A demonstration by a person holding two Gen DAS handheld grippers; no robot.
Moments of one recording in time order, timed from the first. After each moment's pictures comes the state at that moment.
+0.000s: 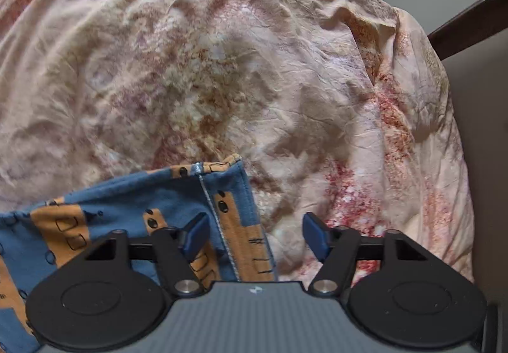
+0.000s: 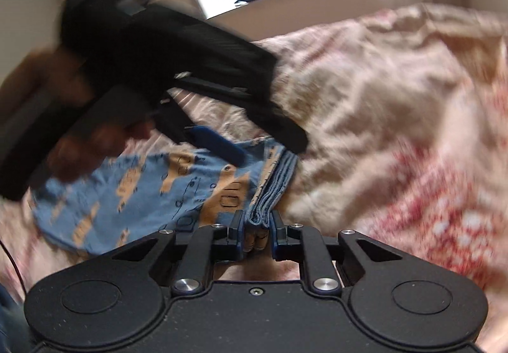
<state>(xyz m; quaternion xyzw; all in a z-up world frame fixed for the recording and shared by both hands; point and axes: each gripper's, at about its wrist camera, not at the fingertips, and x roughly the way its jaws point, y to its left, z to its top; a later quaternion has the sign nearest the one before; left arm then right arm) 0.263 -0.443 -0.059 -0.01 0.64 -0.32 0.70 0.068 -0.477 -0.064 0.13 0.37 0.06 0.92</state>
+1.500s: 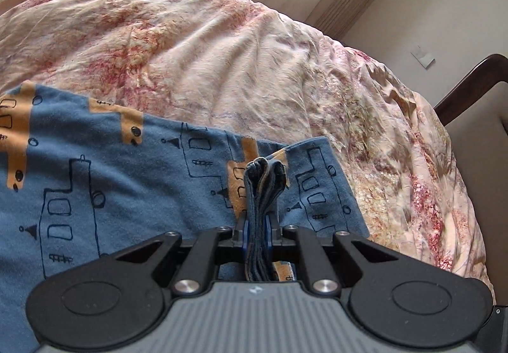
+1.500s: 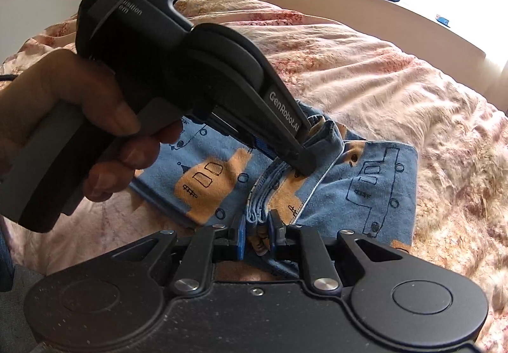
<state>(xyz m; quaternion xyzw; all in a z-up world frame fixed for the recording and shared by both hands) 0.228 -0.172 -0.084 -0.09 0.49 -0.31 0.81 0.124 -0.226 -0.065 -0.08 0.42 0.14 0.89</state>
